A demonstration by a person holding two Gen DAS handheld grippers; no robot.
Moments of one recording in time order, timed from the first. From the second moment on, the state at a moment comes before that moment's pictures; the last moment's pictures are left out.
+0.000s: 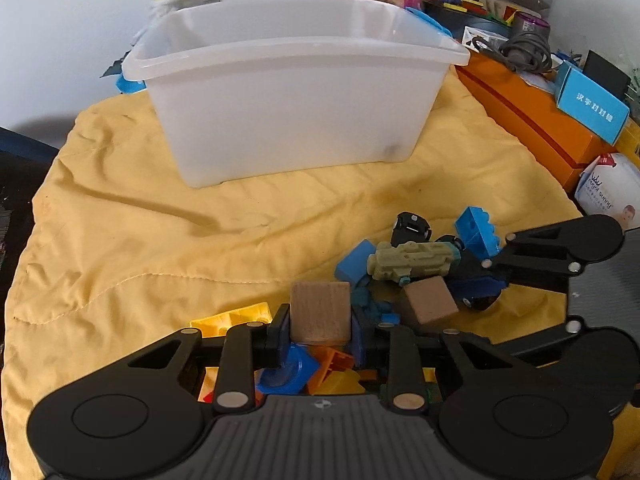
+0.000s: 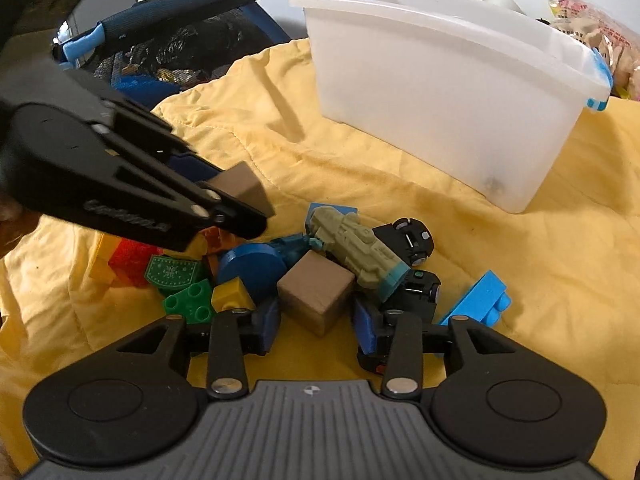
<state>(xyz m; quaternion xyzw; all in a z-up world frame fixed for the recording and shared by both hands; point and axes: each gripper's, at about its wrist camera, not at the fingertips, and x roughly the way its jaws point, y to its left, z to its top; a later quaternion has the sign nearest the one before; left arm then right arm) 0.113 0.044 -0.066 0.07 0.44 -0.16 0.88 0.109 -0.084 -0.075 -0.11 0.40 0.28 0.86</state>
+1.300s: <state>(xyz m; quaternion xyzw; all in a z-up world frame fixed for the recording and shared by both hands) 0.260 0.028 0.039 0.10 0.32 -0.09 0.94 0.269 -0.113 0.036 -0.08 0.32 0.16 0.93</state>
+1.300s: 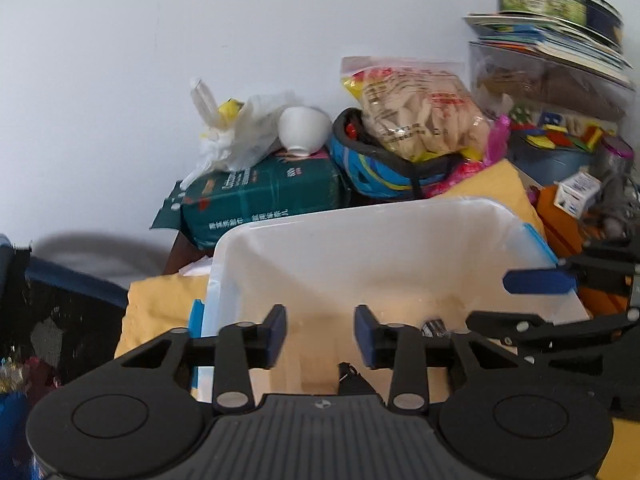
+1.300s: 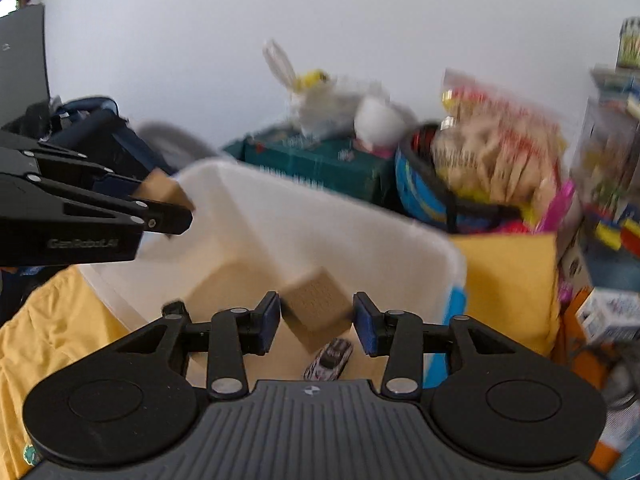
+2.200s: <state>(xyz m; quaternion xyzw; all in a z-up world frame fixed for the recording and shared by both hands) 0.024 0.029 -0.057 0.03 0.43 -0.13 0.89 0.090 -0.136 -0.036 -0.09 0.38 0.26 0.88</state>
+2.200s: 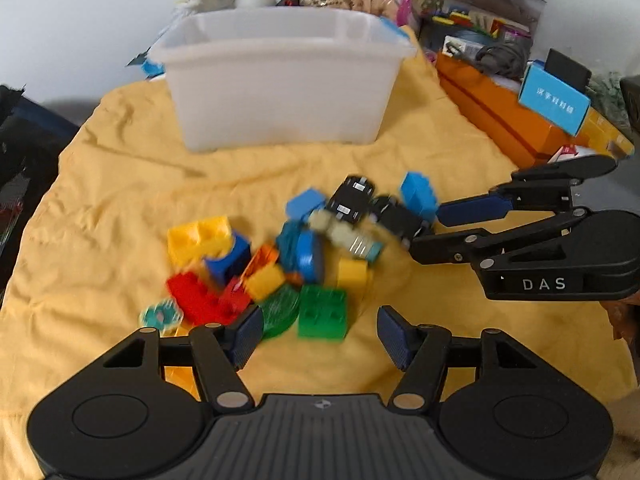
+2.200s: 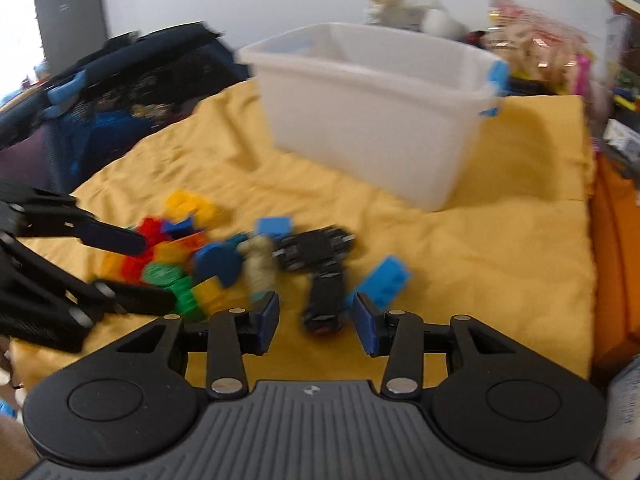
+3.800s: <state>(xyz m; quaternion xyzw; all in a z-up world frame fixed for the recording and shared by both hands) 0.097 0.015 -0.083 0.03 0.49 -0.17 0.86 0.079 -0.104 -0.066 -0.14 0.42 0.26 0.86</state>
